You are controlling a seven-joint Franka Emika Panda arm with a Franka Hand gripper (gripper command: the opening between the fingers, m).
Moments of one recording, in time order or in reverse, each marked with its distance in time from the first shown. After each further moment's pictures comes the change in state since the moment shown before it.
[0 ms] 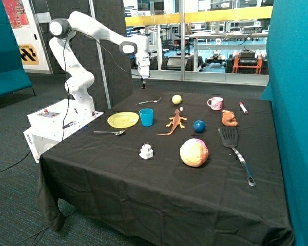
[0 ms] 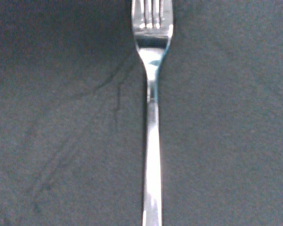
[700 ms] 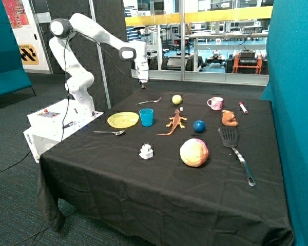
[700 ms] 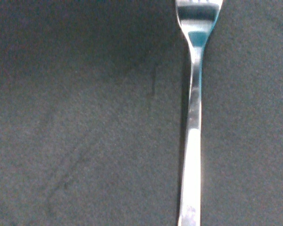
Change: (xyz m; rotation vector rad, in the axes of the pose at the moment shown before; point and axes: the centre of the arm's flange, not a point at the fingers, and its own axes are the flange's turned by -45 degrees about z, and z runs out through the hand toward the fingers) arm -0.008 -0.022 0.035 -0.002 0.006 -0.026
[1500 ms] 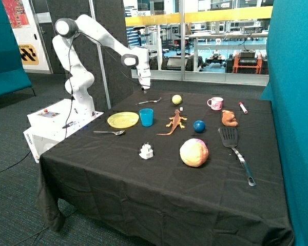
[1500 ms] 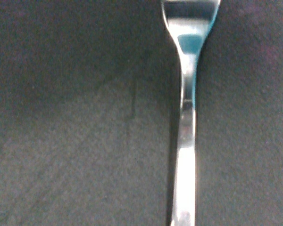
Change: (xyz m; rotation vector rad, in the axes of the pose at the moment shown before) arm 0.012 0.011 0.040 0.000 0.008 0.000
